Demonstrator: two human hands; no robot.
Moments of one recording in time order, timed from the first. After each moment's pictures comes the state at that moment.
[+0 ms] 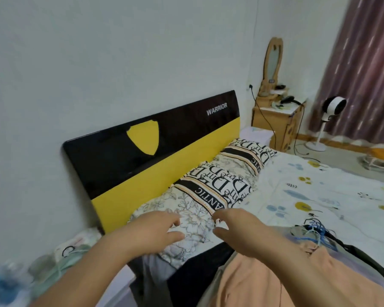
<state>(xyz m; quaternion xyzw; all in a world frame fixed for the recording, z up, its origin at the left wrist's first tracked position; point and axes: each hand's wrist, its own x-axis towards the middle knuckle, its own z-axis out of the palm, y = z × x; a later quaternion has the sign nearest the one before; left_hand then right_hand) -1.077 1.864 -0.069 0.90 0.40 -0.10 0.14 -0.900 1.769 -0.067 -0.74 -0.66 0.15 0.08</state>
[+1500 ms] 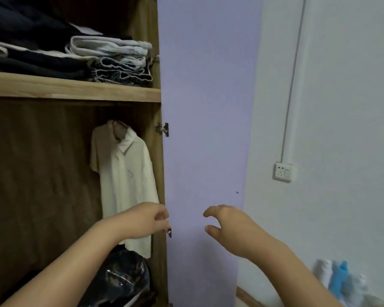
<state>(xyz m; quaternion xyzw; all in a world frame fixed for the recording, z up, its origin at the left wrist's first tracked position) -1.593 1.392 0.021 0.33 0.93 0.16 0.09 -1.476 1.571 0.021 -0.03 -0.98 0.16 0.08</state>
